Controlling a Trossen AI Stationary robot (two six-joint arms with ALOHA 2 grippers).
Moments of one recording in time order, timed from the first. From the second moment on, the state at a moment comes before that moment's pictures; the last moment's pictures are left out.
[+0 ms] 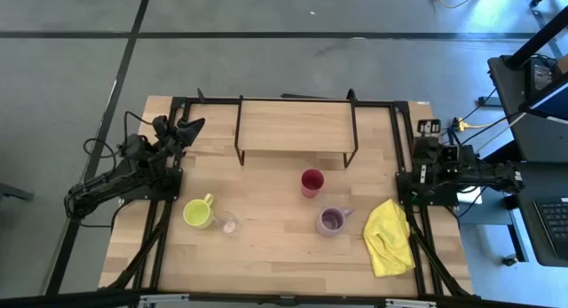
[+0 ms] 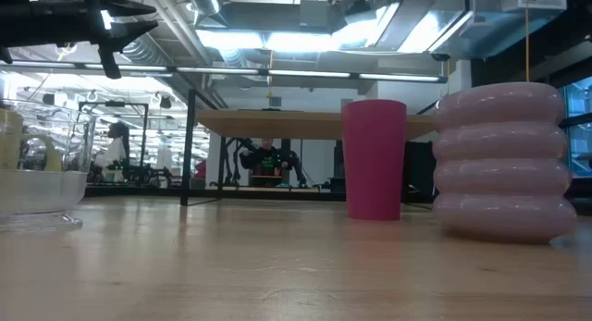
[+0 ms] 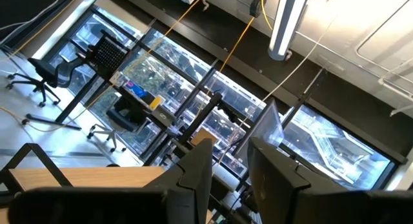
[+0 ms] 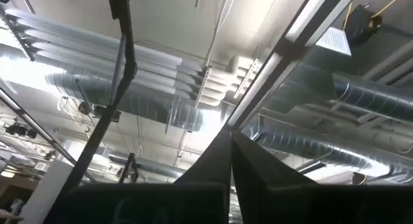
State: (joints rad) left arm 0.49 0.01 0.13 0.28 -0.04 -0.72; right arm -0.04 0.16 0.09 1.05 -0.04 -0.24
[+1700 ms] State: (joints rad) left arm 0.49 0.01 0.13 0.28 -0.04 -0.69; right arm -0.13 1.09 1.47 -0.52 0.35 0.02
